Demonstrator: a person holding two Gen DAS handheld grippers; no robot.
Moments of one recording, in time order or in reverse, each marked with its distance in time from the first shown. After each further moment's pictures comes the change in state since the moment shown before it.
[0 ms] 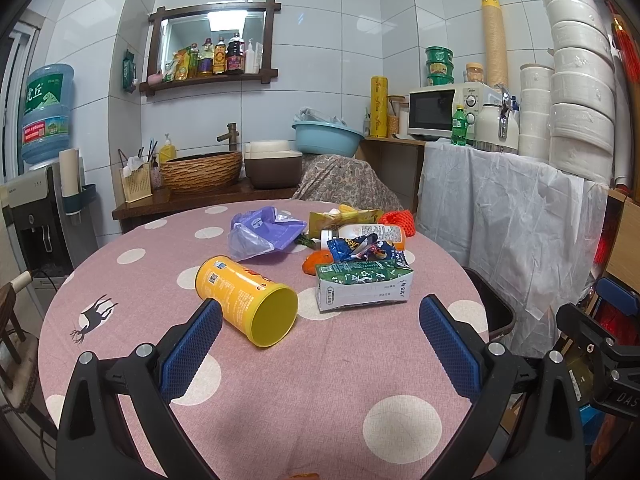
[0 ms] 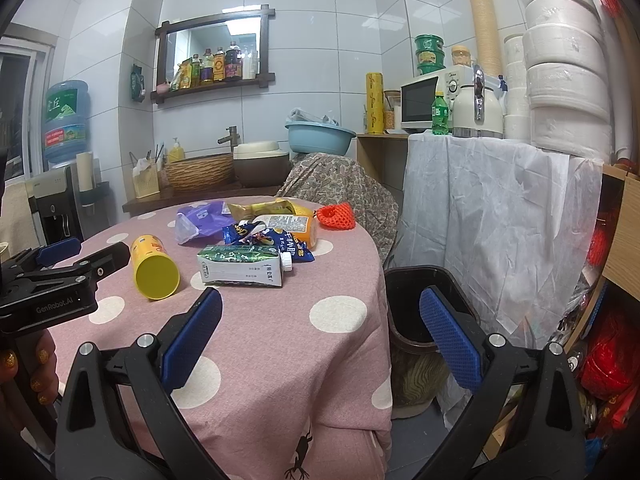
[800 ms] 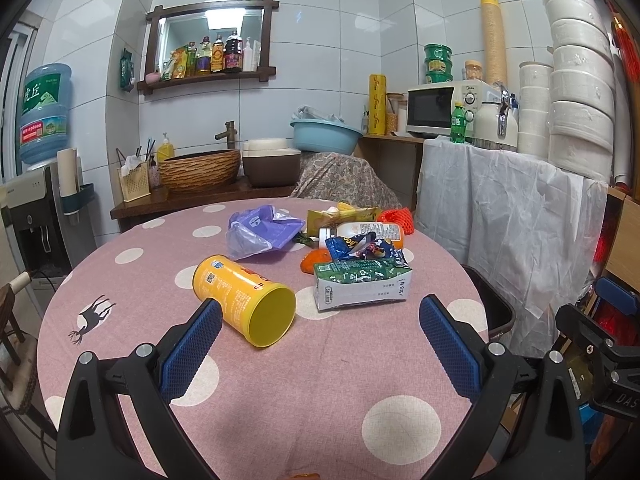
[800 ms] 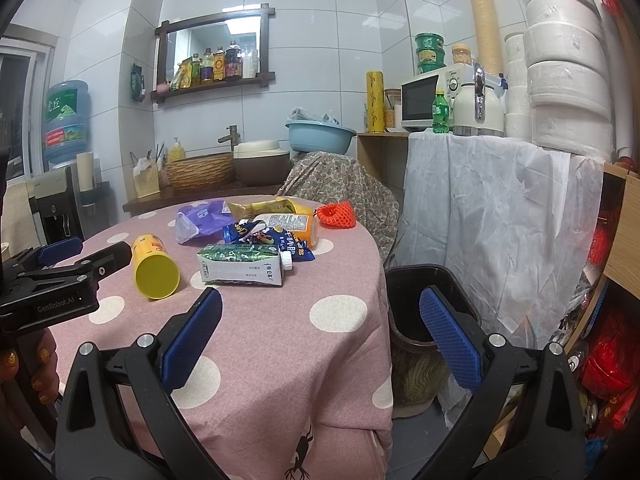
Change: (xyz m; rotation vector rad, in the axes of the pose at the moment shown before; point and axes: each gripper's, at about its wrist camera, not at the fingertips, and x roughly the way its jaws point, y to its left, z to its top) left arm 0.001 0.001 -0.002 -0.001 0.004 -0.003; right arm 0.002 0.002 -0.001 -0.001 0.004 -0.003
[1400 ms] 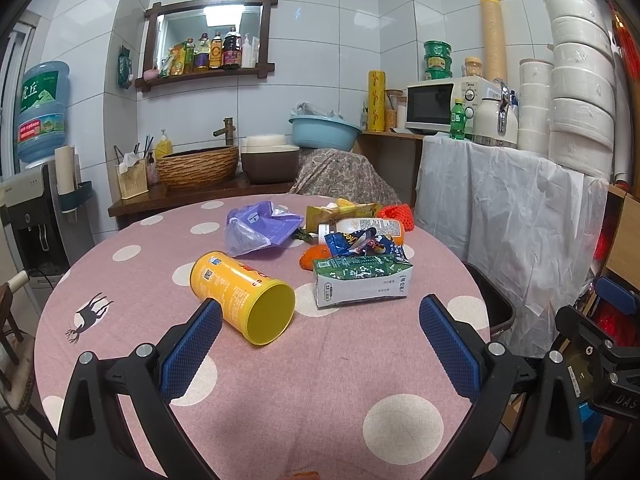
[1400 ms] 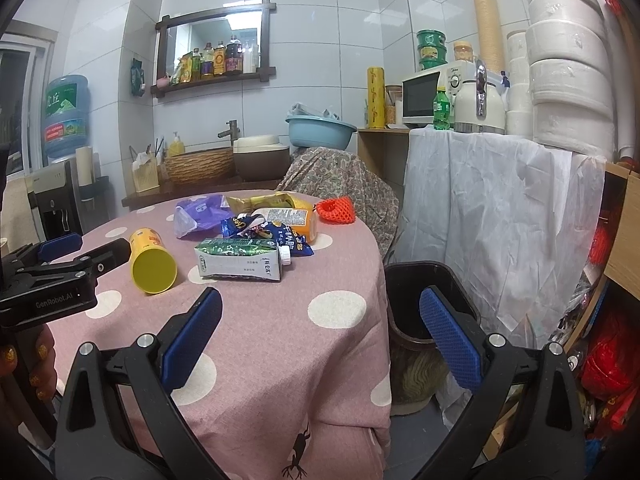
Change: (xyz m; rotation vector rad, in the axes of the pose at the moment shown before) left arm 0.001 -0.003 -0.002 0.002 0.006 -0.002; right arm 0.006 -0.003 -0.007 -0.012 0.014 0.003
